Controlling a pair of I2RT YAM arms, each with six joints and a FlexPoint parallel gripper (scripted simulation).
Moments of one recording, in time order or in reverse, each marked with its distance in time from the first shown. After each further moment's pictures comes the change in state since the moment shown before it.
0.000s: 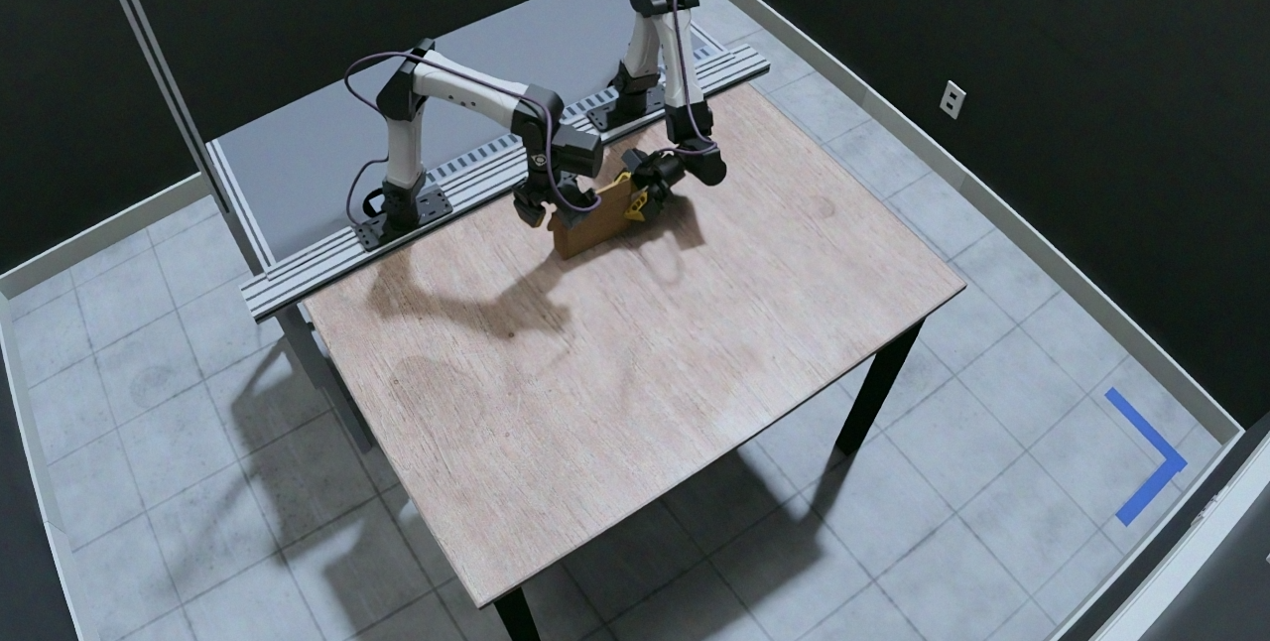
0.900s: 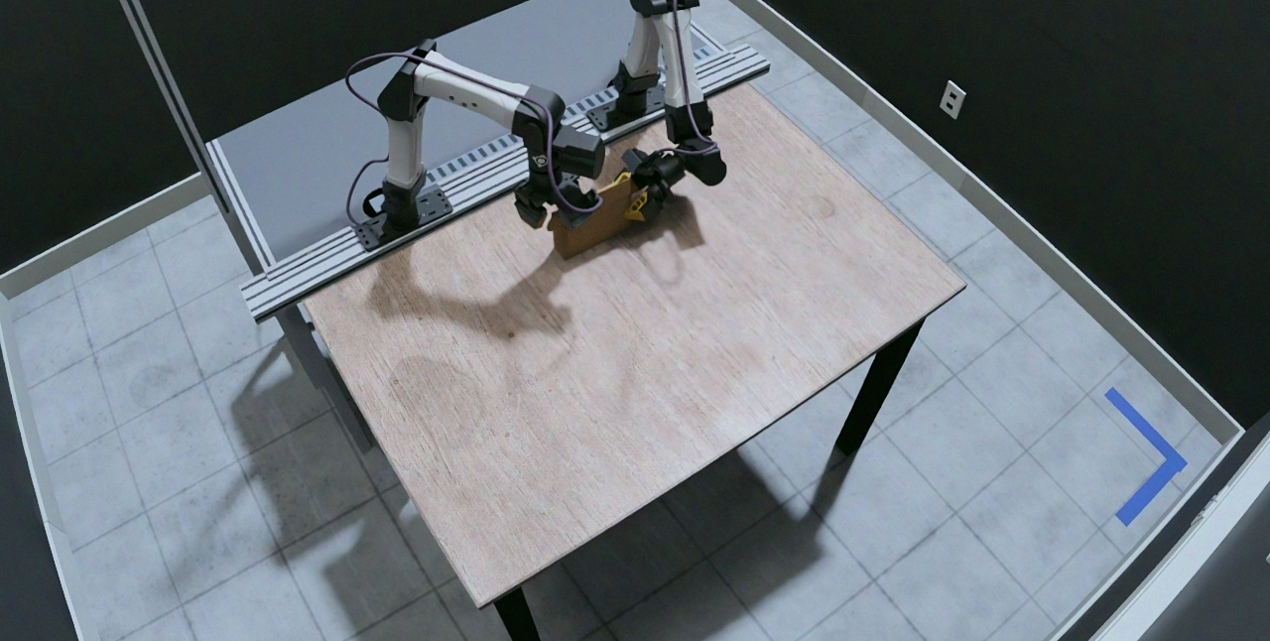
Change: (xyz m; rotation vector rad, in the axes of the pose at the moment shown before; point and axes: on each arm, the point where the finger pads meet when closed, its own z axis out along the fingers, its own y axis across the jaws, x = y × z) left arm 0.000 0.000 0.000 0.000 0.000 0.000; right arm -0.004 0.000 0.000 -0.002 -0.004 0.001
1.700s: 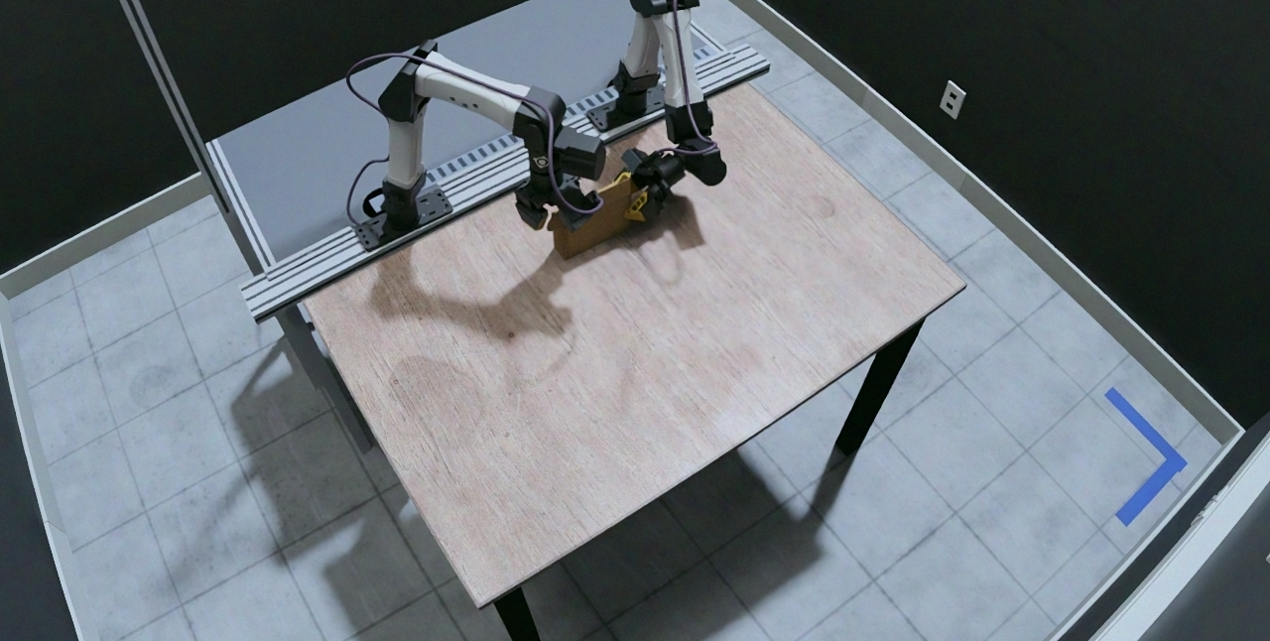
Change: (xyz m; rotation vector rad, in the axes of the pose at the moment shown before) left arm 0.000 0.000 0.000 0.000 0.000 0.000; right arm -0.003 -0.001 0.000 0.000 0.000 0.000
